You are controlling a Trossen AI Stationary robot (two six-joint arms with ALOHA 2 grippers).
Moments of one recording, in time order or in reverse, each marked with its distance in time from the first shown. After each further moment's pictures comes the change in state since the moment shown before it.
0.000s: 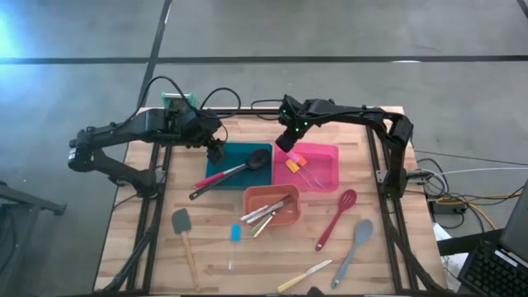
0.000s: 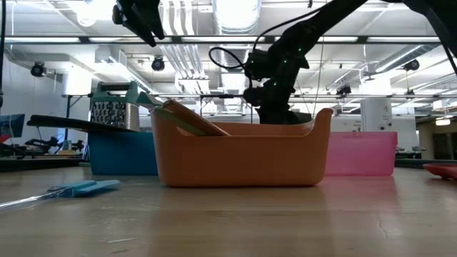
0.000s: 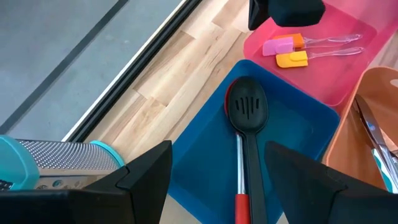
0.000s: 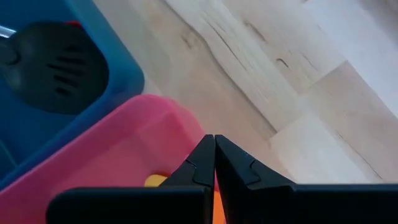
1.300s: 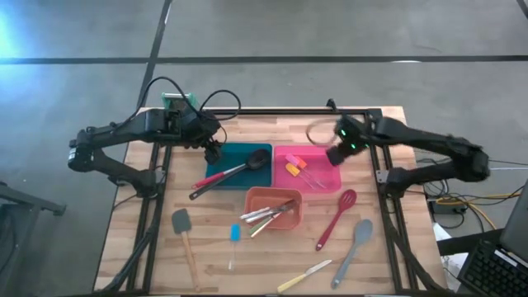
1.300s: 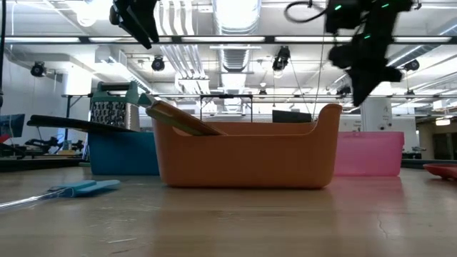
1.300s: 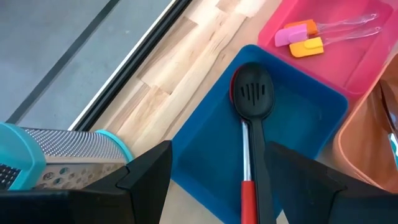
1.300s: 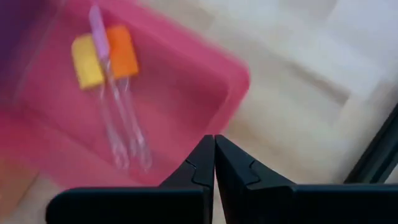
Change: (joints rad) left arm 0.000 0.000 -0.002 -0.048 0.002 0.002; right arm 0.085 -0.793 -0.502 -0.326 0.247 0.386
